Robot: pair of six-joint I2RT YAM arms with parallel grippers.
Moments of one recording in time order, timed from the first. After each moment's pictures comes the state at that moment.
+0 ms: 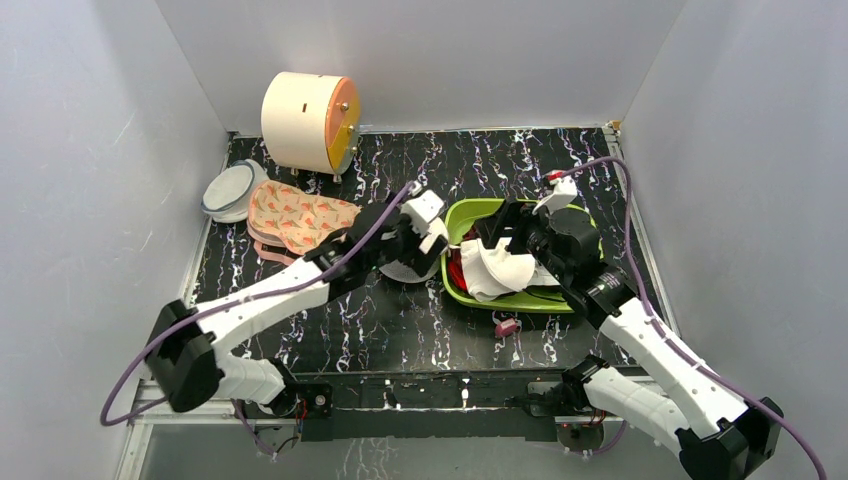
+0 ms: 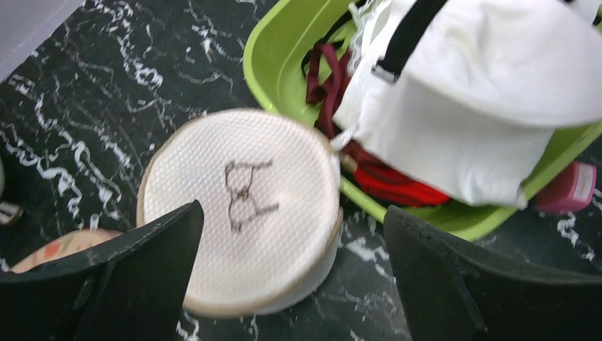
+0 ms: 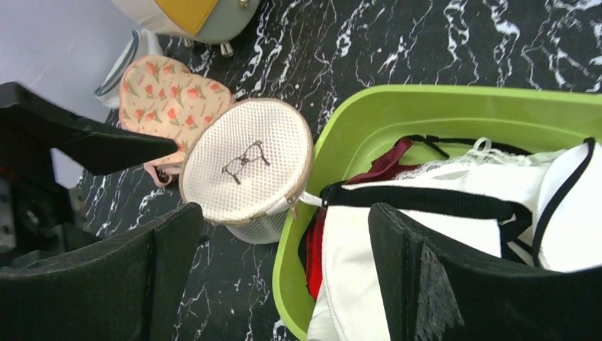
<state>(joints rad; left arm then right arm) -0.85 1.25 0.89 -0.10 -0.10 0.13 0.54 0.85 0.78 -0.20 0.08 0.49</state>
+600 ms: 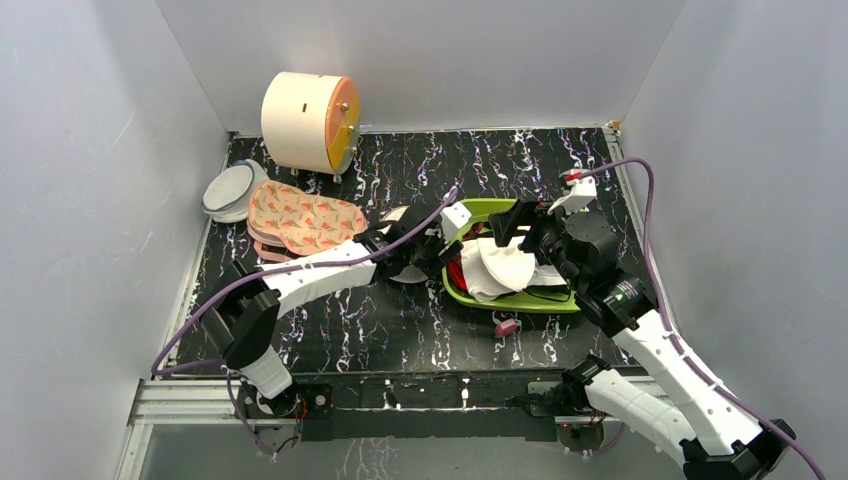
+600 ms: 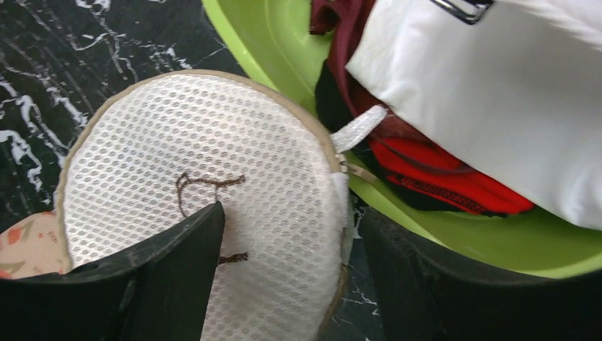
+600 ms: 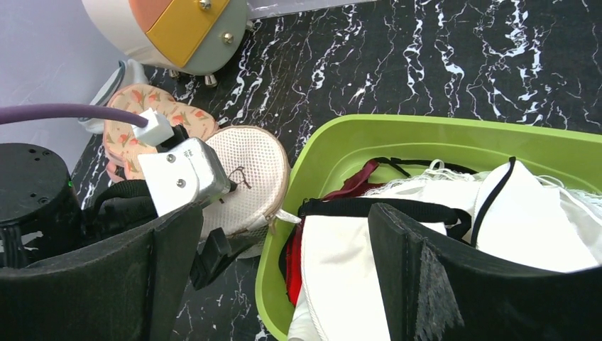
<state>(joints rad) -0.88 1.63 1.12 -0.25 -0.16 0.15 0.54 0.77 0.83 -0.26 0.17 0.42</state>
